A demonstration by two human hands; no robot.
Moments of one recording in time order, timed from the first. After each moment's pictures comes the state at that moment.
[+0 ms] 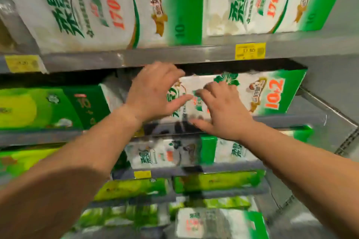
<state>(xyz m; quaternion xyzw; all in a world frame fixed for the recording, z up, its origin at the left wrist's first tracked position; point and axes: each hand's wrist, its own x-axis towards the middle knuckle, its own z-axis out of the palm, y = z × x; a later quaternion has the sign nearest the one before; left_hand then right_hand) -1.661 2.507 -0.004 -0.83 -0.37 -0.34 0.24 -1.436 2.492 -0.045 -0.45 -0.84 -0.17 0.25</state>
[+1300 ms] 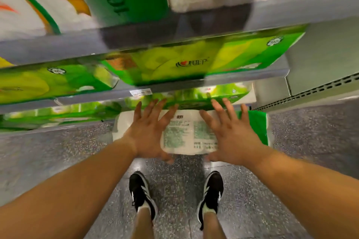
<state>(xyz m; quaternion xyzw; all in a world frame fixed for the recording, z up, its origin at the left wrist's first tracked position) -1.535 2.475 -0.642 -0.81 -0.50 0.22 -0.20 -1.256 2.453 -0.639 -0.51 -0.82 0.17 -0.18</state>
